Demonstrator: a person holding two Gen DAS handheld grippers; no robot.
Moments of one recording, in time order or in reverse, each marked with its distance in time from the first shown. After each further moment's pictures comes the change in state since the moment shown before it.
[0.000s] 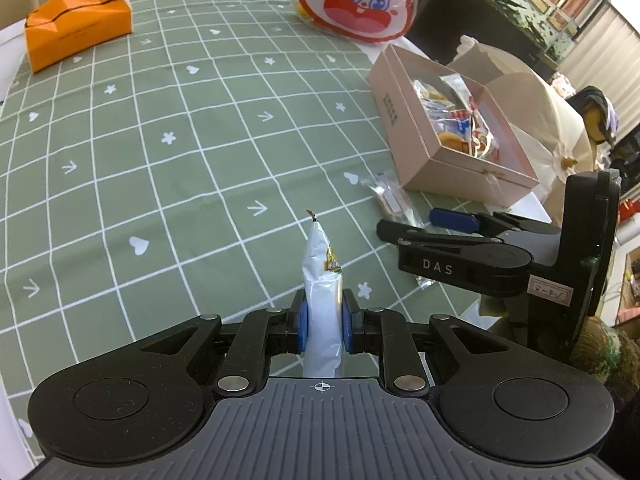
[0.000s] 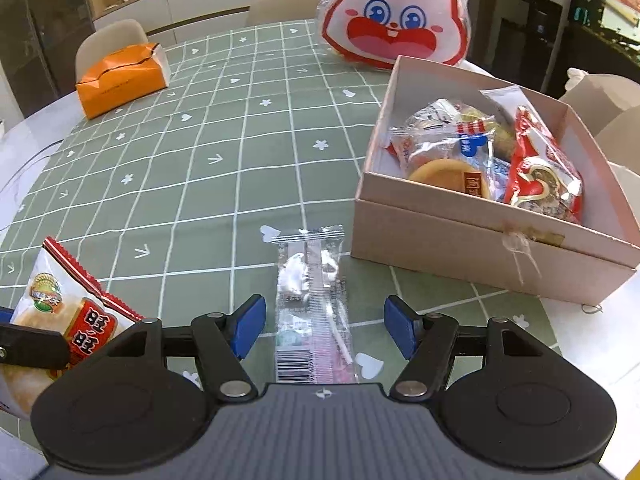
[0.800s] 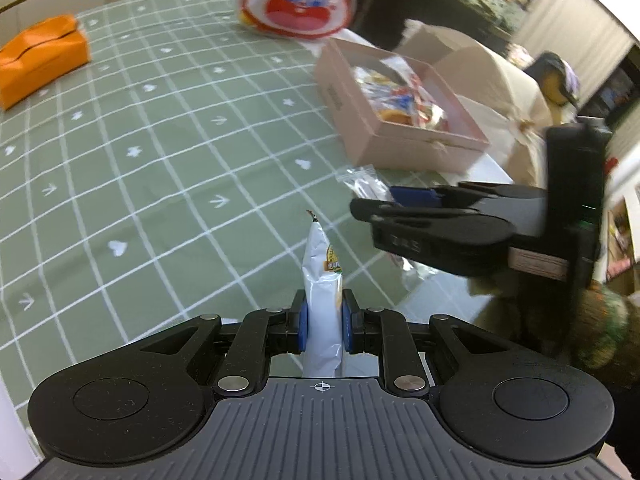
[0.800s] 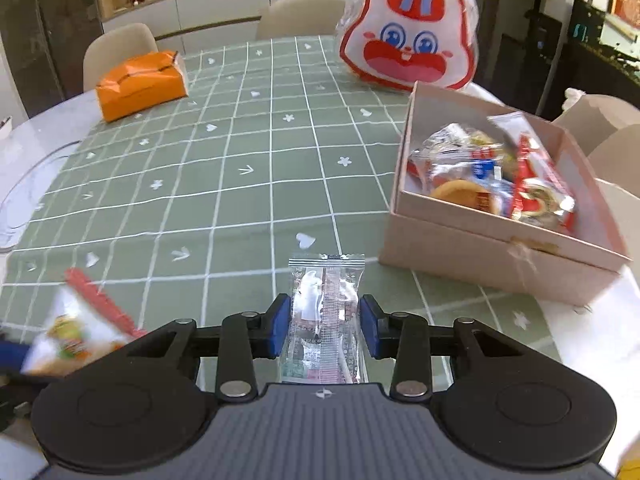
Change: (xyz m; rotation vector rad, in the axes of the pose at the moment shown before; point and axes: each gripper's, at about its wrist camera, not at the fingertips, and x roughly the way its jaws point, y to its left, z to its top) left arm -0.021 -0.022 -0.019 0.164 -0.002 -0.071; right arm -0.045 0.023 -0.011 -0.010 -0.047 -0.048
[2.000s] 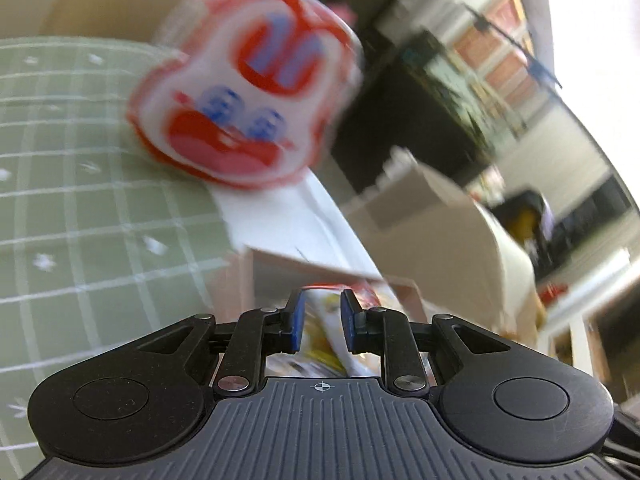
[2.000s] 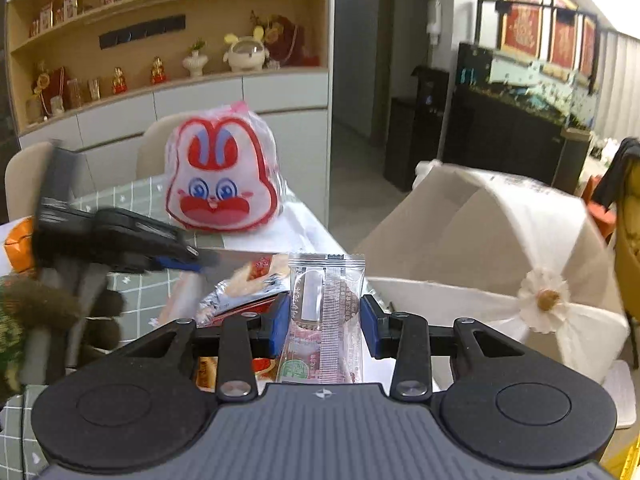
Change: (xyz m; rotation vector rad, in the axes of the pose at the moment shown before) left arm 0.155 -0.009 0.225 -0.255 -0.286 -0.169; right arm -0.055 -0.187 0.082 0.163 -0.206 -0.173
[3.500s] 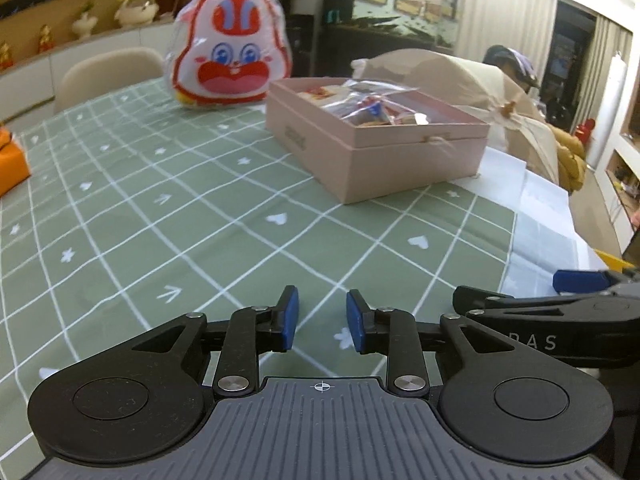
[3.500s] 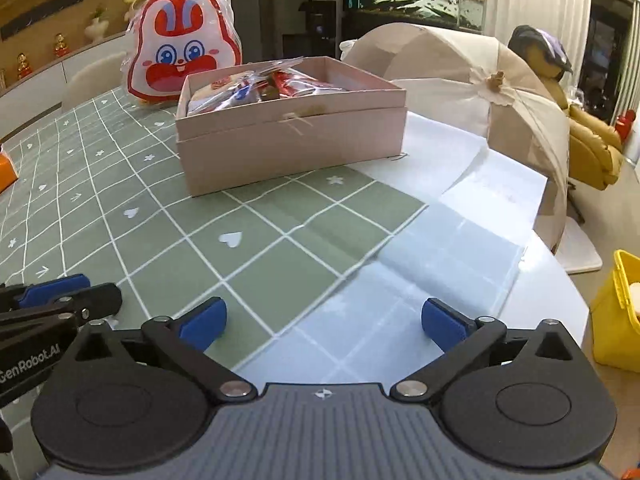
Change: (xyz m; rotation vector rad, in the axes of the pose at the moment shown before) left arm -0.139 0.041 -0.216 0.610 0.000 0.137; right arm -0.021 0.142 -0.212 0.262 0.087 -0.305
